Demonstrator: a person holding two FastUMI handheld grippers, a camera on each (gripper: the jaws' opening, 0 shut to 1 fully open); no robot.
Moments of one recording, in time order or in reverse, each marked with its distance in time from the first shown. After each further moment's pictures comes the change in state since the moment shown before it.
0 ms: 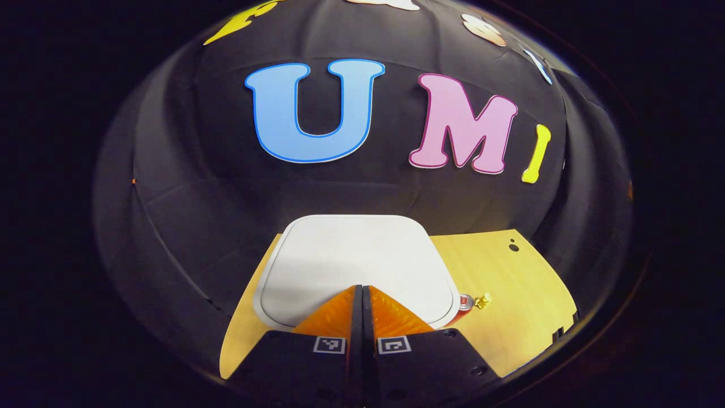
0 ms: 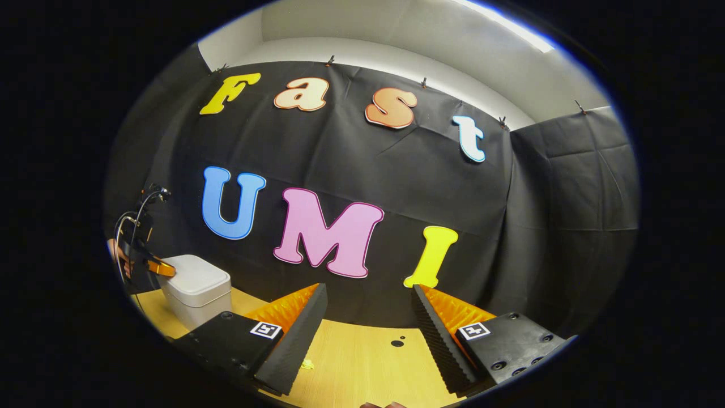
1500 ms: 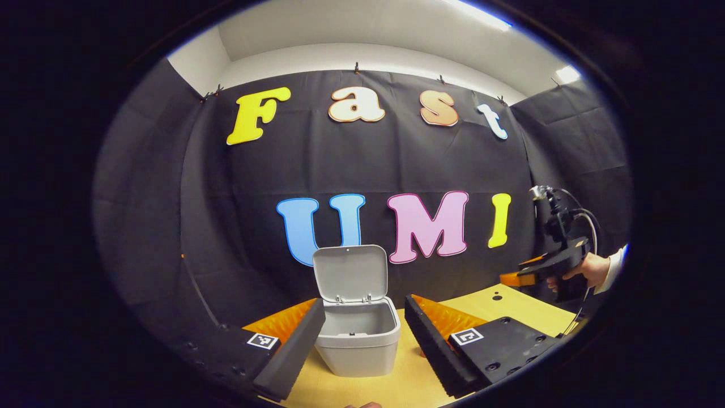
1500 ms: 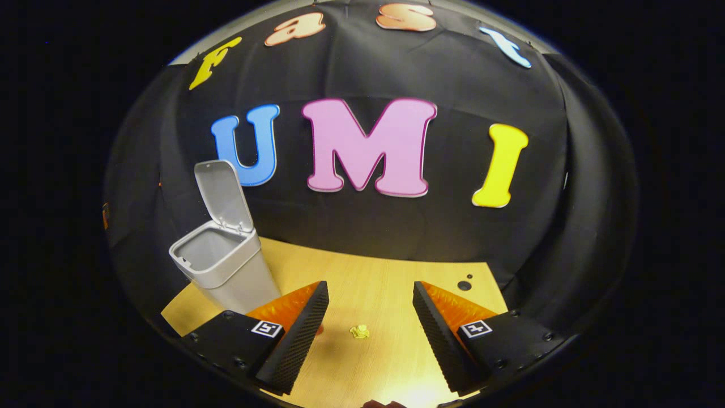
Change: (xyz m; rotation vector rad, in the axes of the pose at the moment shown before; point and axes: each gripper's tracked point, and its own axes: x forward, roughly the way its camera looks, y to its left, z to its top) left arm -0.243 -0.058 0.076 0.096 -0.471 0.070; right arm 0.095 0.097 -0.164 0.171 0.540 0.282
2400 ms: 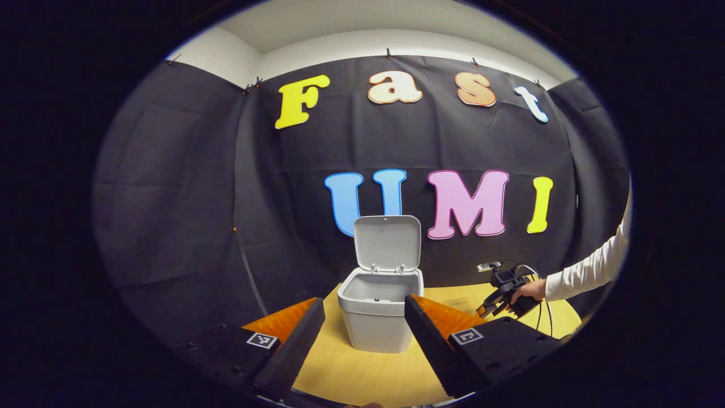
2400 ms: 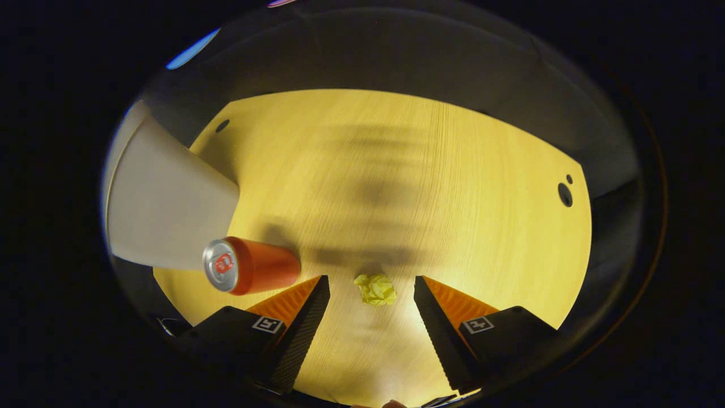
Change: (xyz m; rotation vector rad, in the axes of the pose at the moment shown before) left arm -0.056 0.006 -0.038 -0.026 0.140 0.304; right arm 0.205 0.007 -0.233 -0.023 0.848 0.112
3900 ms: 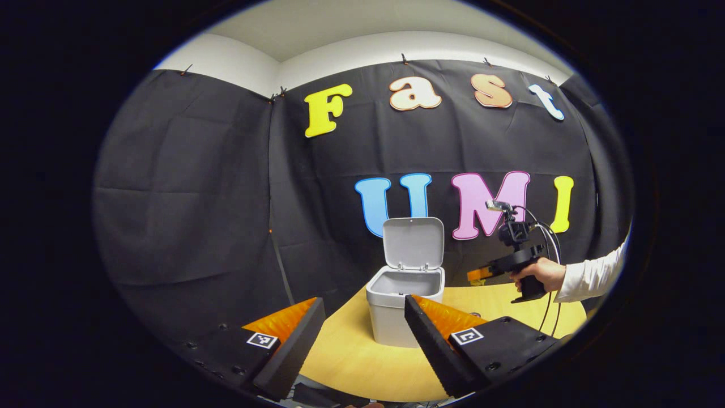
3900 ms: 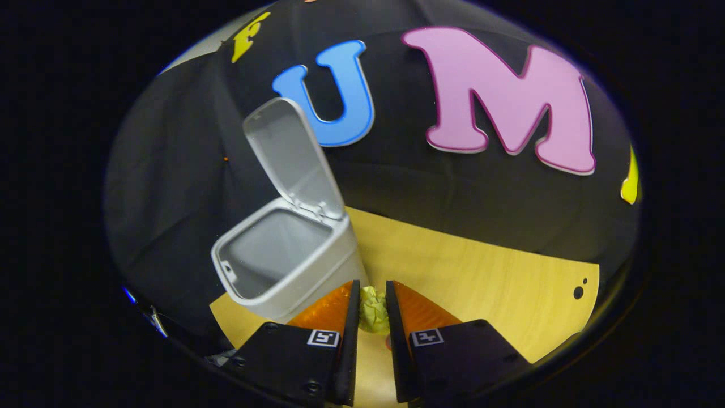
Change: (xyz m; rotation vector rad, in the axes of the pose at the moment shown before) left arm -0.052 0.017 0.010 0.036 -0.030 0.151; right arm -0.213 0.059 0.124 -0.242 -0.737 0.333
